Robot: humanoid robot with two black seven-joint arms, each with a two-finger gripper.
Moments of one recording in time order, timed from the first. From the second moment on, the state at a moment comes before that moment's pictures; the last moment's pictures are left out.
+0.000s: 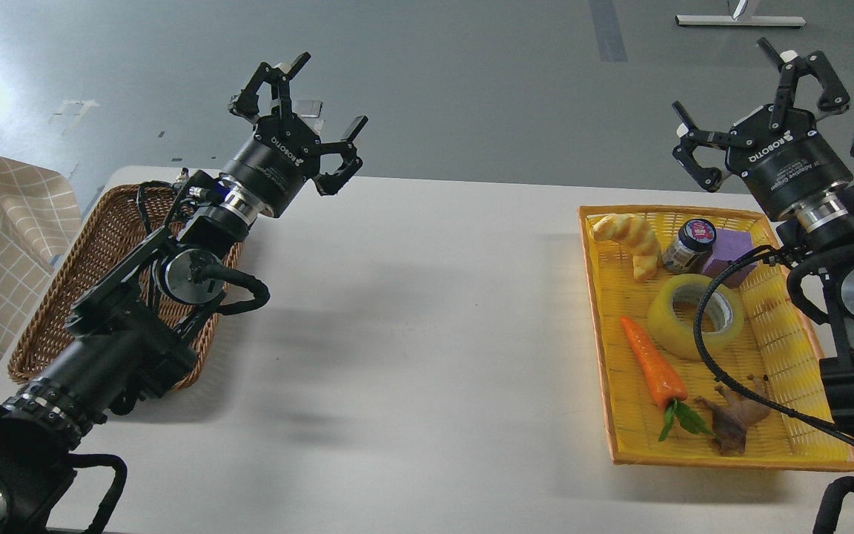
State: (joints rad) left arm -0.63 0.21 -1.02 -0.91 0.21 -0.49 -0.23; right arm 0.51 -0.16 1.61 1.05 -0.31 0.49 -0.28
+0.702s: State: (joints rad) left arm -0.63 0.21 -1.02 -0.91 0.22 -0.49 -0.23; right arm 0.52 -0.16 1.61 1.05 -0.31 0.49 -0.28
